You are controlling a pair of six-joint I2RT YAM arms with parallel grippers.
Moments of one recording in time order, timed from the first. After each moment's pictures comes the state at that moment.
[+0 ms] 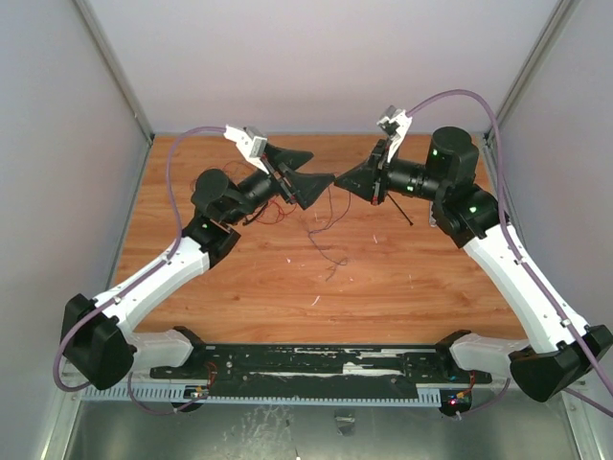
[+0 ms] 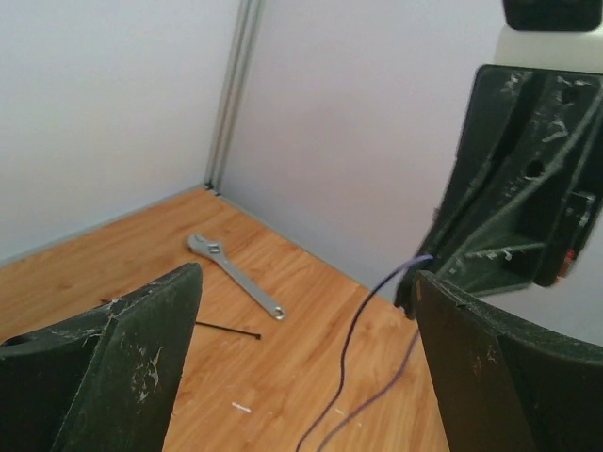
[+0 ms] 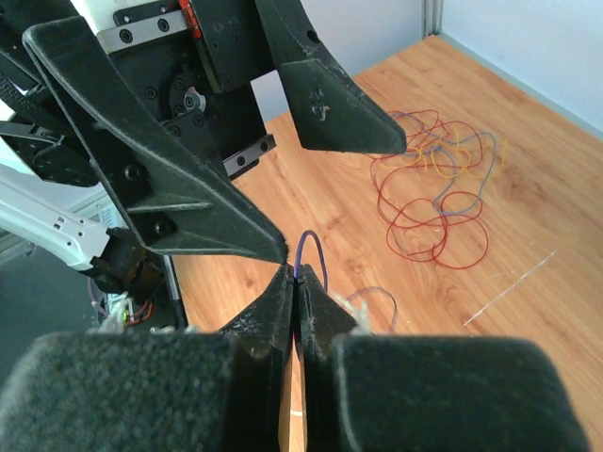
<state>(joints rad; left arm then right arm) -0.59 1.22 0.97 0.57 0.35 -0.42 0.49 1.20 1.37 -0.28 -0.70 0.18</state>
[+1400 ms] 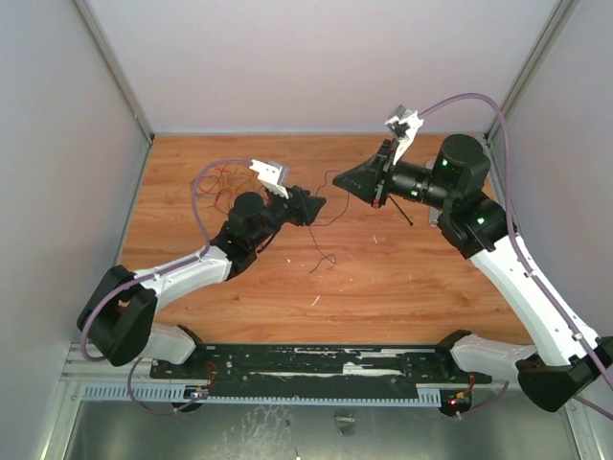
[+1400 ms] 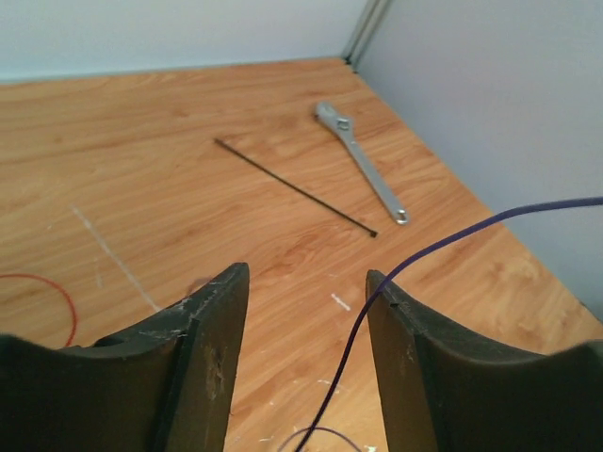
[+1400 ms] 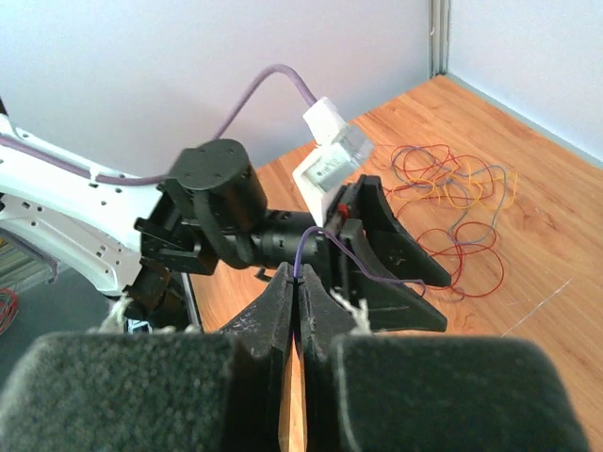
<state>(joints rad) -0.66 1.35 0.74 0.62 0.05 -0.35 0.55 1.15 1.35 -0.22 -0.63 0.26</state>
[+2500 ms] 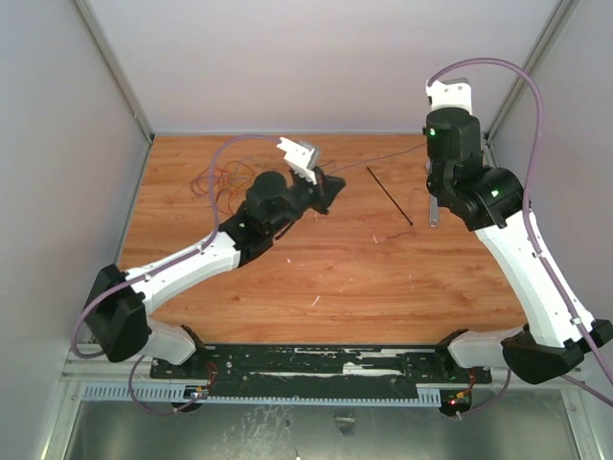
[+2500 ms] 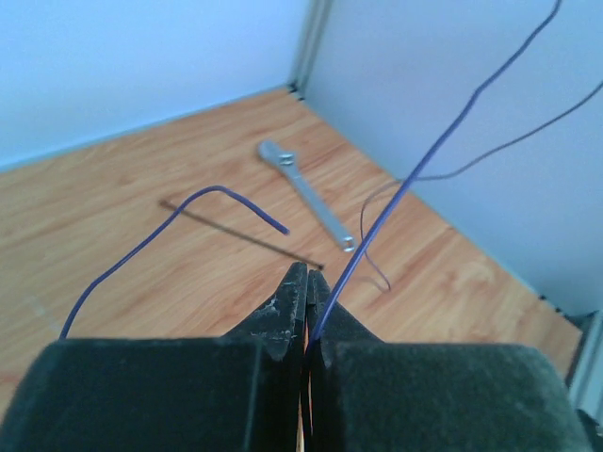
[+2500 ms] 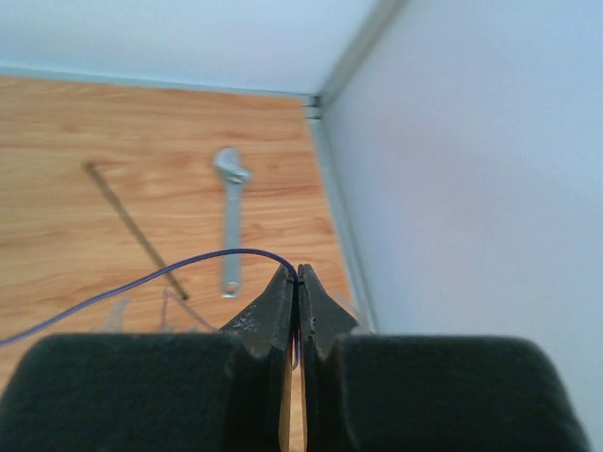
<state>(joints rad) -0.78 1.38 1.02 0.36 -0.04 -0.24 0.55 1.30 1.73 -0.83 0.78 -0.05</state>
